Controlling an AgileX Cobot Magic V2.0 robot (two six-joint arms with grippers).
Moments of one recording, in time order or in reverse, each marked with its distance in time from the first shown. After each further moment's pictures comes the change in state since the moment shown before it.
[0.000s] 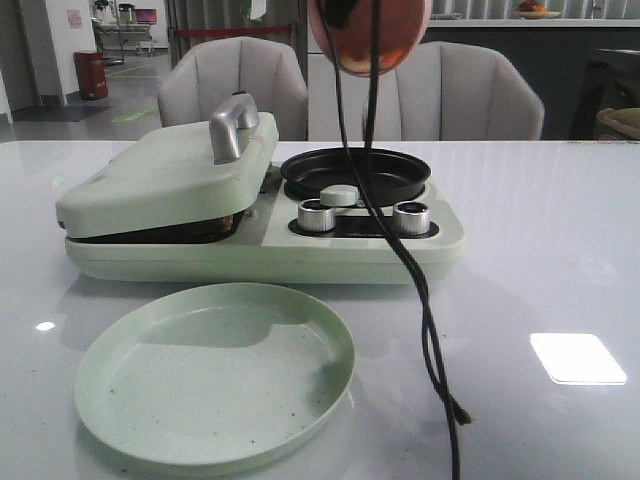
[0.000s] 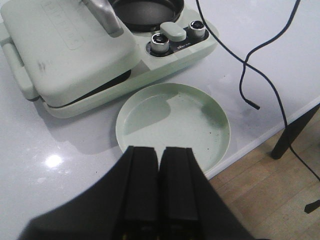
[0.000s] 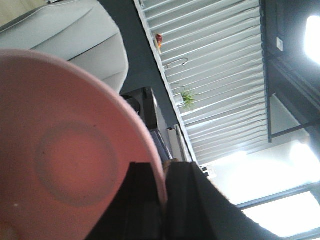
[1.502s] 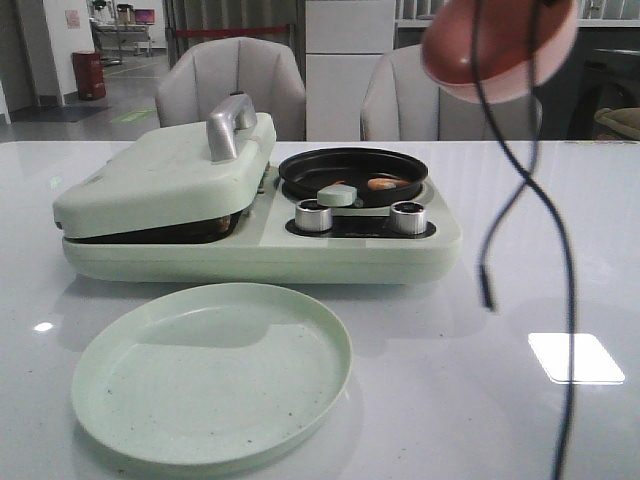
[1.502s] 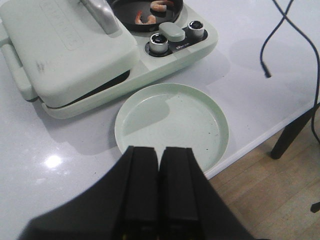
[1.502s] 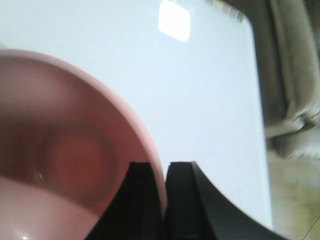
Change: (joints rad) left arm 0.000 0.000 0.000 0.000 0.000 0.000; right arm -0.316 -0.319 0.110 1.023 0.066 -0.244
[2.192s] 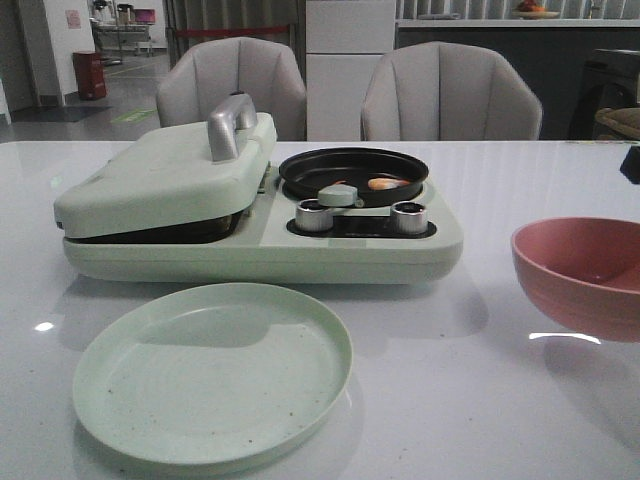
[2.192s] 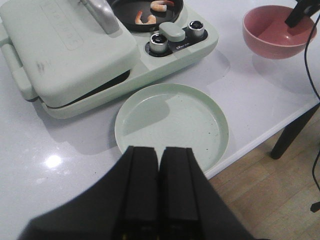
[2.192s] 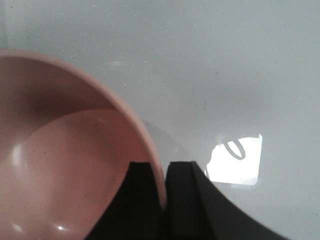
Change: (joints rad) left arm 0.000 0.000 0.000 0.000 0.000 0.000; right arm -0.490 -0.184 0.801 0.906 -0.407 -0.501
